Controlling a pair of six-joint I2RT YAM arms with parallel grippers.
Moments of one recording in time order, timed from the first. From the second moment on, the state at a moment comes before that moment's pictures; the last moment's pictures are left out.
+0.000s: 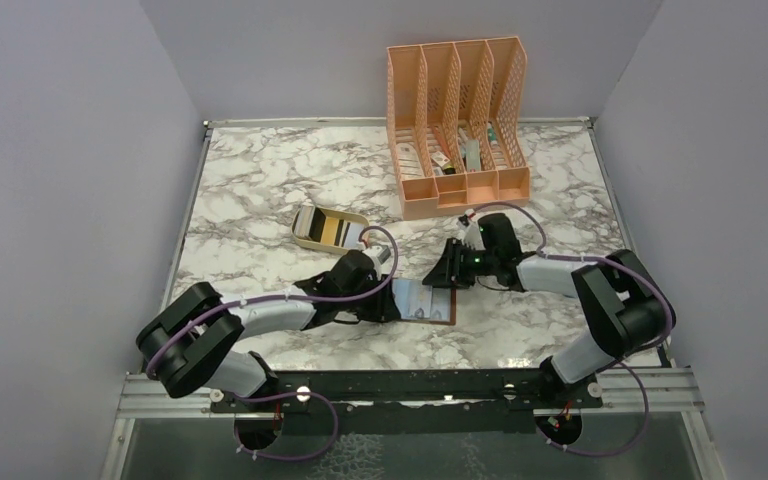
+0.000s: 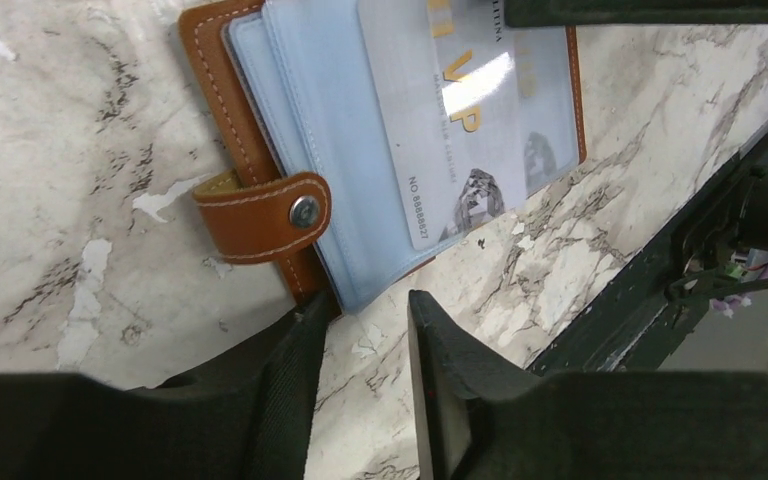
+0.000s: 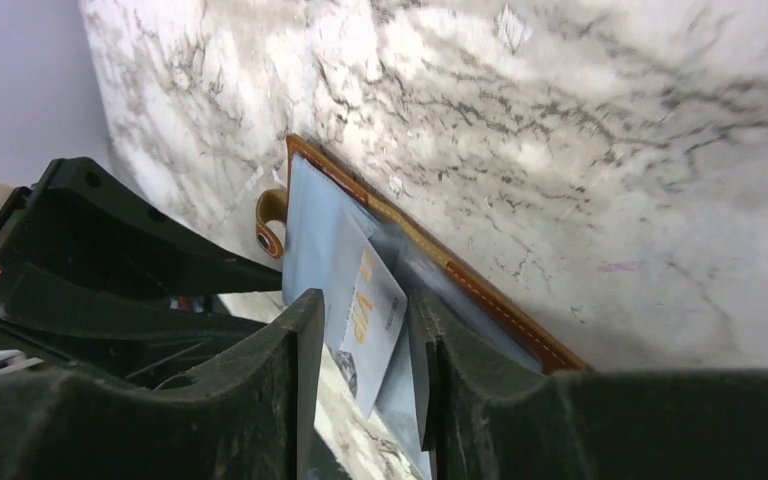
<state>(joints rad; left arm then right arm) -0.84 1.40 0.50 0.13 0.24 -0.68 0.42 1.60 0.56 0.24 -0.65 0.68</state>
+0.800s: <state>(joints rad) -0.83 1.39 0.56 0.04 0.10 -0.69 0.54 1.43 0.58 -0.02 -0.44 0.70</state>
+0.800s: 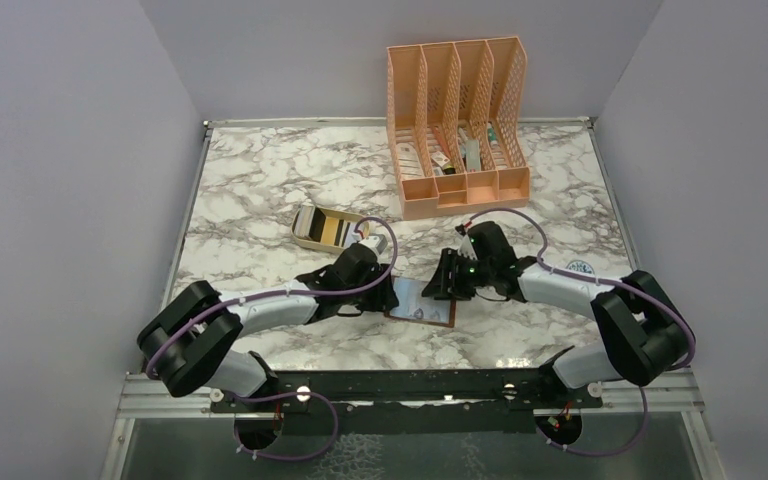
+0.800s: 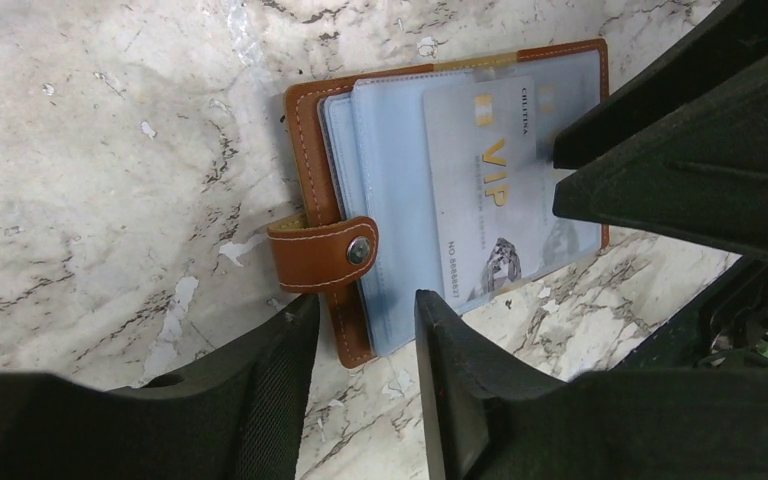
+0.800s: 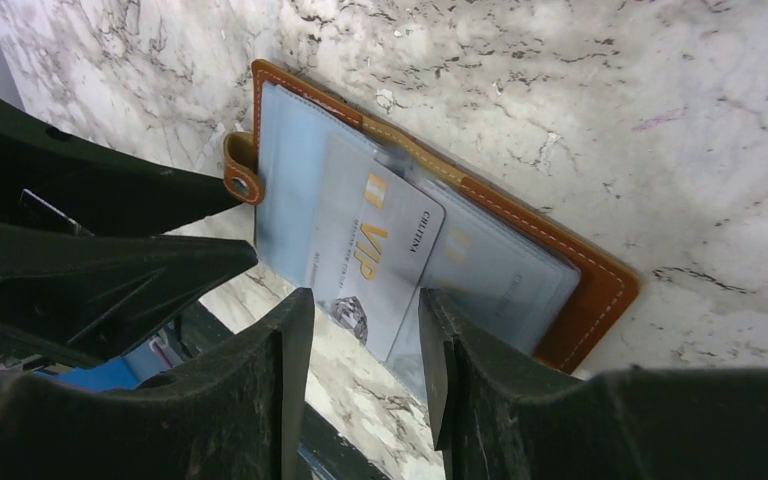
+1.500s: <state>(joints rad) -0.83 1.42 0.50 0.17 0.16 -0.74 0.57 1.48 0.53 0.20 -0.48 0.80</state>
